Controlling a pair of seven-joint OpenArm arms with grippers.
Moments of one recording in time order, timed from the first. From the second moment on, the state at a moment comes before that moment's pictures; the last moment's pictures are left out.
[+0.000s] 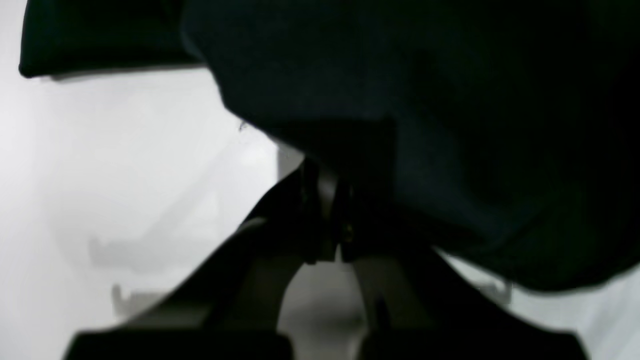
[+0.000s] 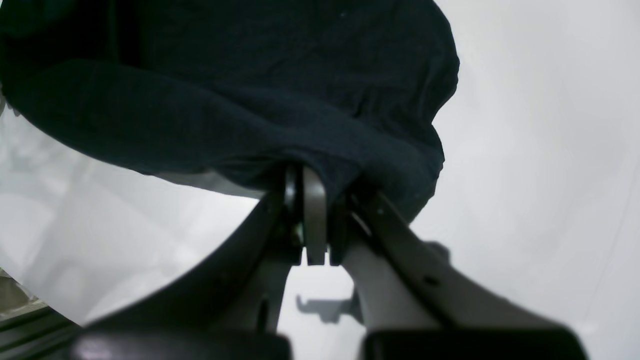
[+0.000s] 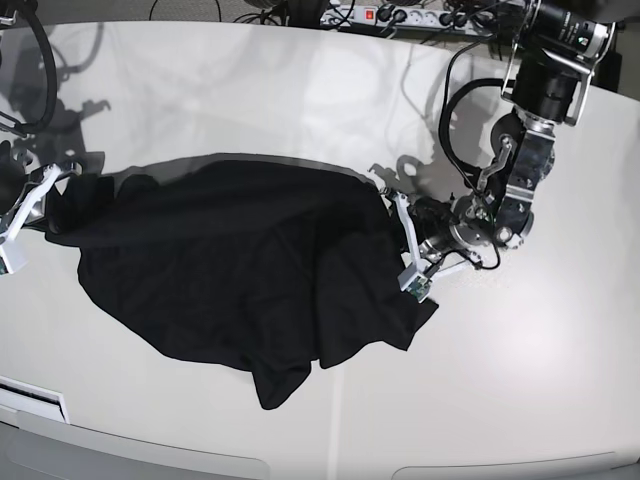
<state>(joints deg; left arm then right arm) -14.9 -16.7 18.8 65.3 -12.5 -28.7 38.1 -12.2 26.1 26.1 105.8 42.2 33.1 -63.9</state>
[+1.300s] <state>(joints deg) -8.6 -21.1 17.7 69.3 -14.8 -36.0 26.9 -9.2 26.0 26.2 105.8 32.6 27.7 -63.5</state>
